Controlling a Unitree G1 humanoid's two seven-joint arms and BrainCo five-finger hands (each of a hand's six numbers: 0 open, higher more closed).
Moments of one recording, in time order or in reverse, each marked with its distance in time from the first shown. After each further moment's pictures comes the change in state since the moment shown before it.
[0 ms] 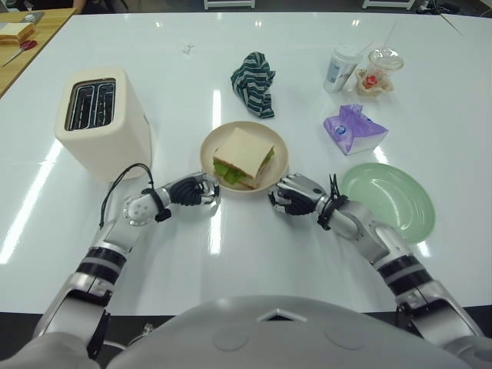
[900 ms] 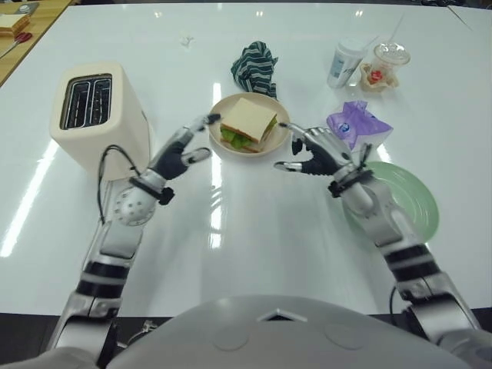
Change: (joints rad) left arm 0.222 -0.066 0.273 -0.713 -0.189 0.126 0.265; right arm 0.122 -0.054 -0.247 -0.391 0.188 0.120 -0.093
